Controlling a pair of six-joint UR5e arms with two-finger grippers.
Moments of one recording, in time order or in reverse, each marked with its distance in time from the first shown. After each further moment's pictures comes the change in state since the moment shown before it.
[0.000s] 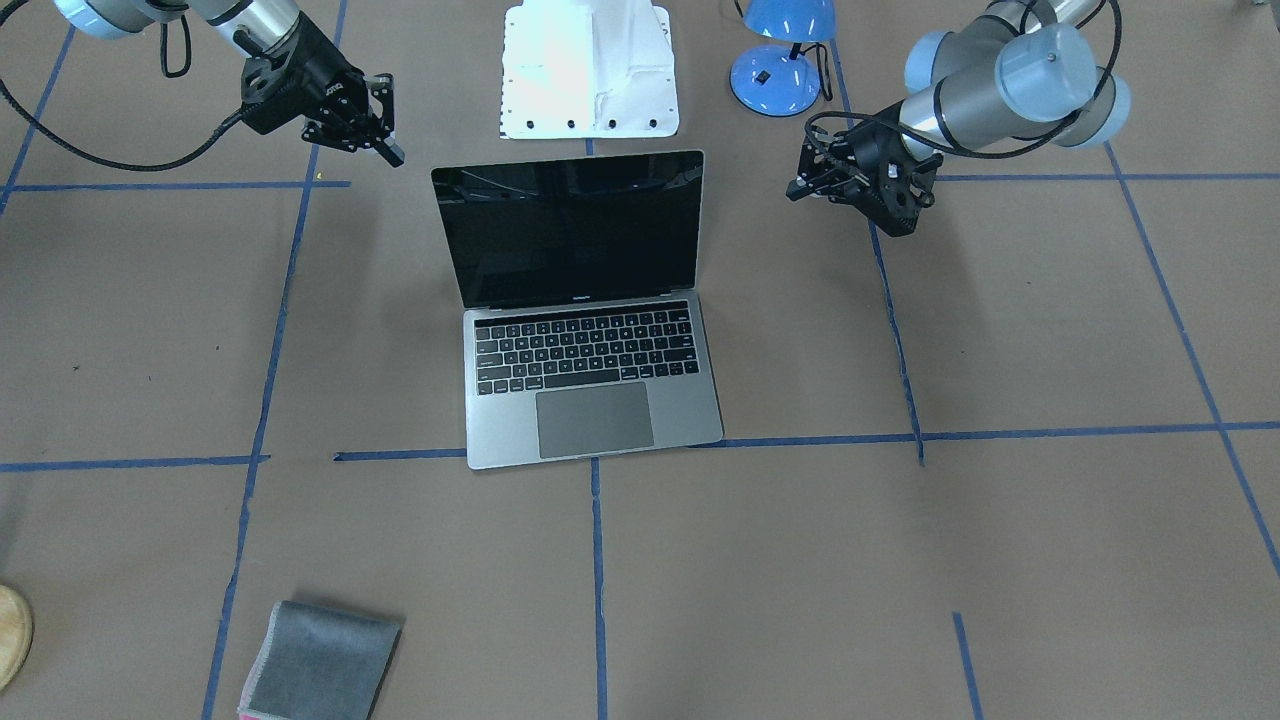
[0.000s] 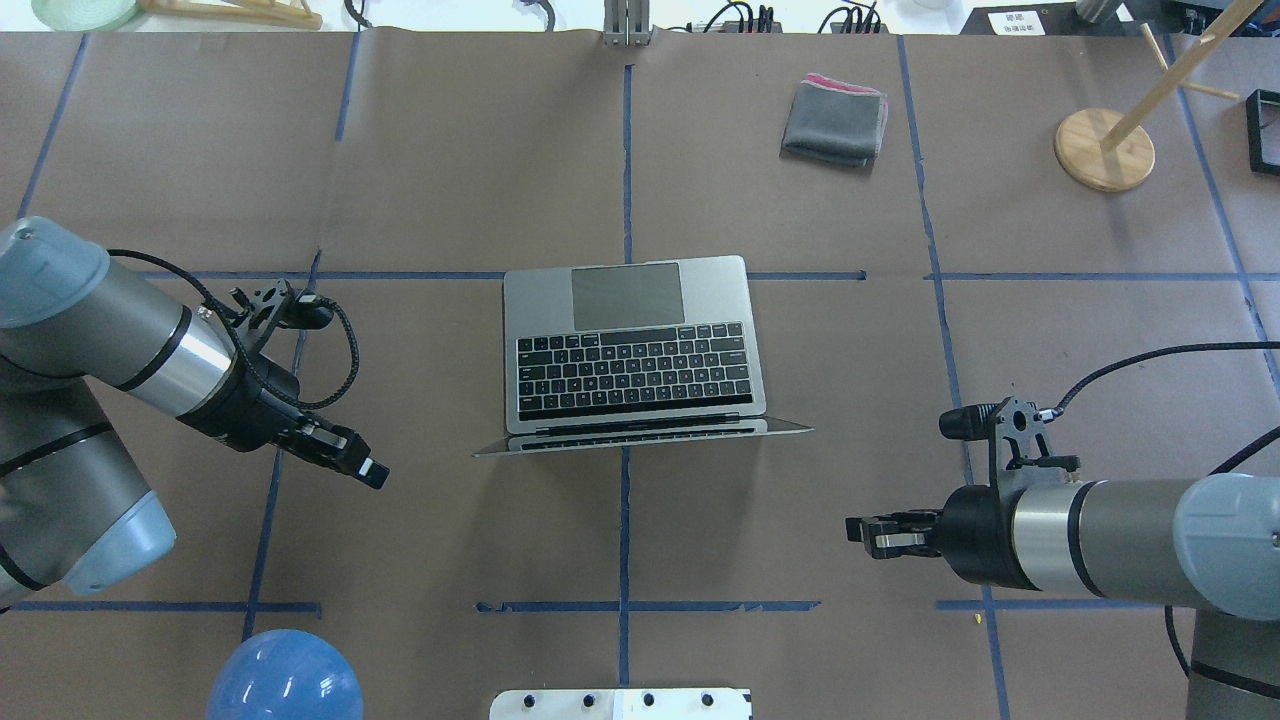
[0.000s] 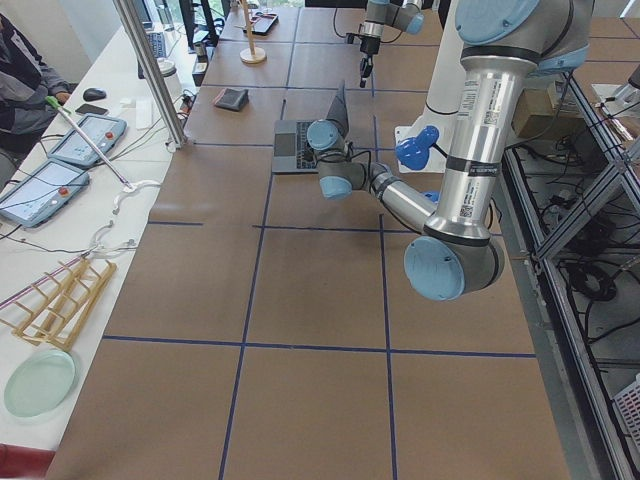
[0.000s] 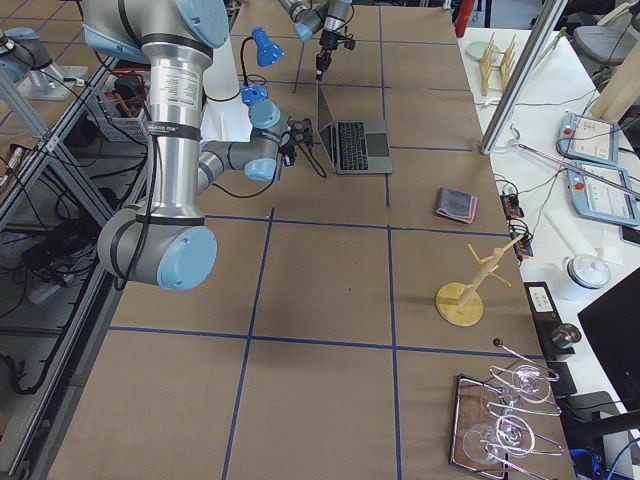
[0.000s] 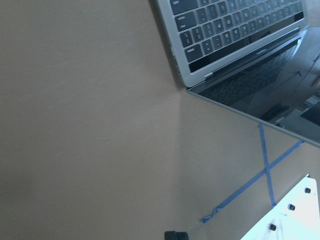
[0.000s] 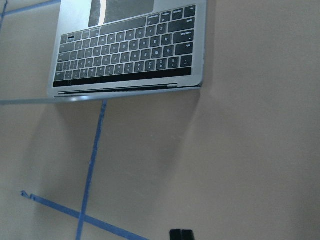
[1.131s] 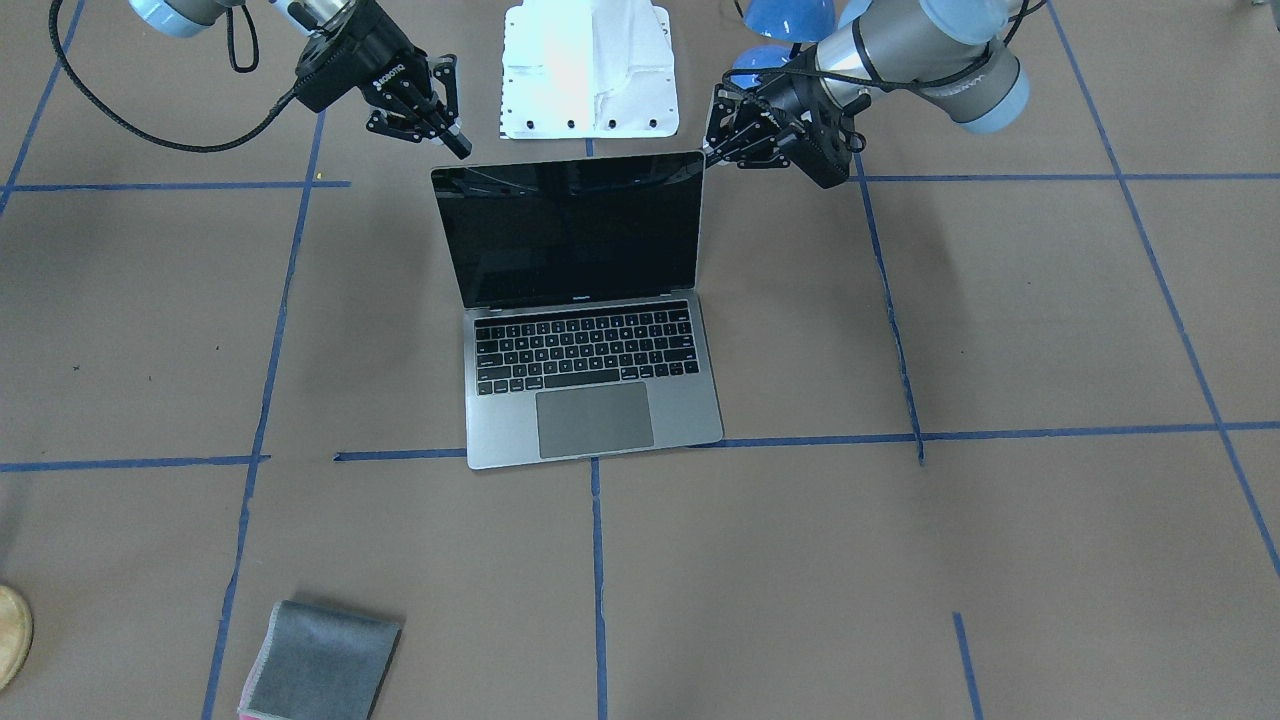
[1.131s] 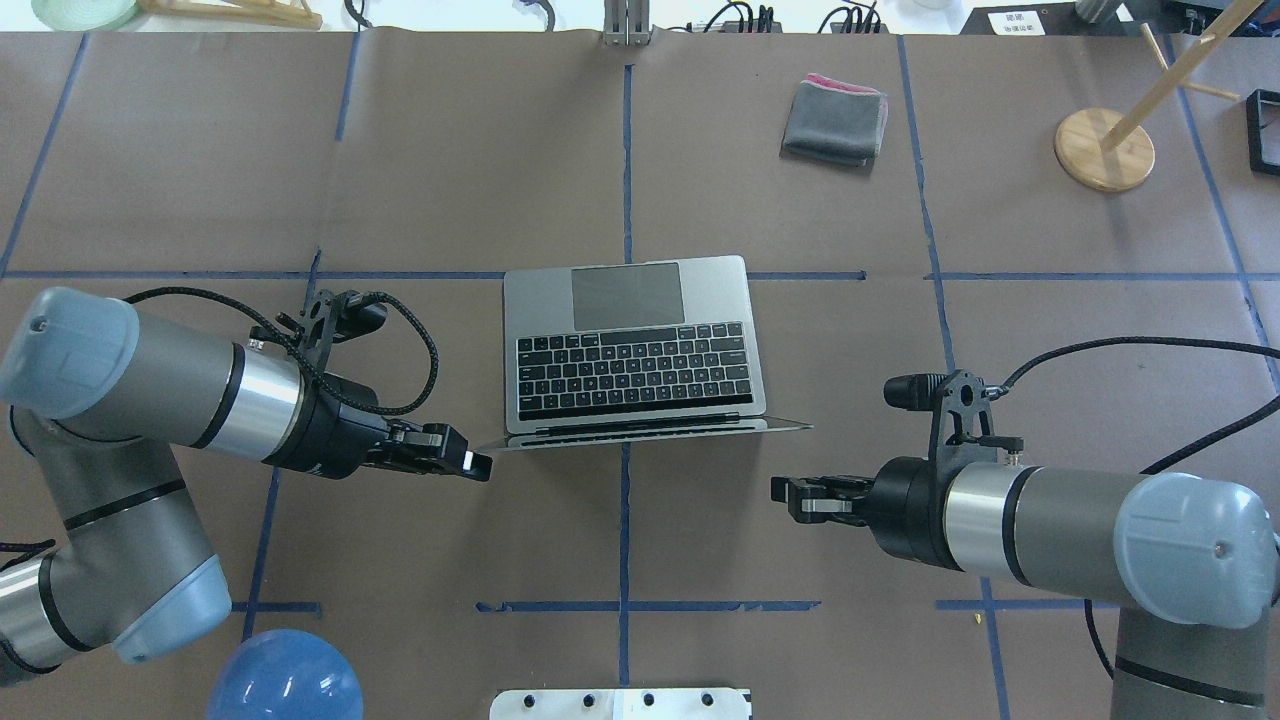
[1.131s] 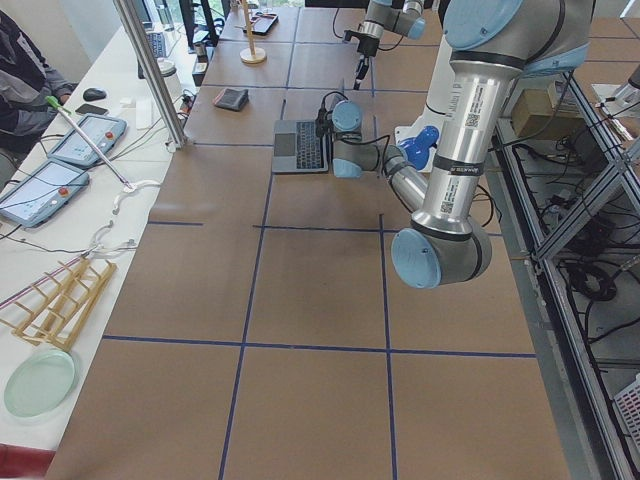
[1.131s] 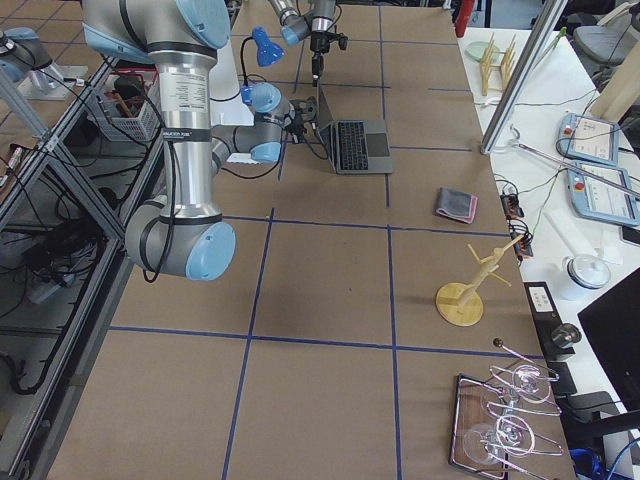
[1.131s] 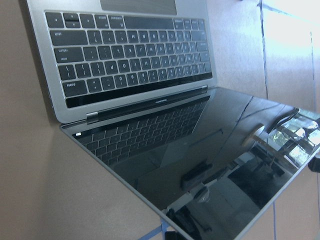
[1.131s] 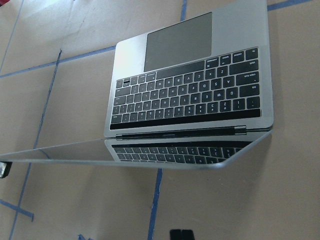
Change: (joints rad) left arm 0.119 -0.056 -0.062 -0.189 0.307 -0.363; right arm -0.005 0.132 -0.011 -0.015 -0.108 0.042
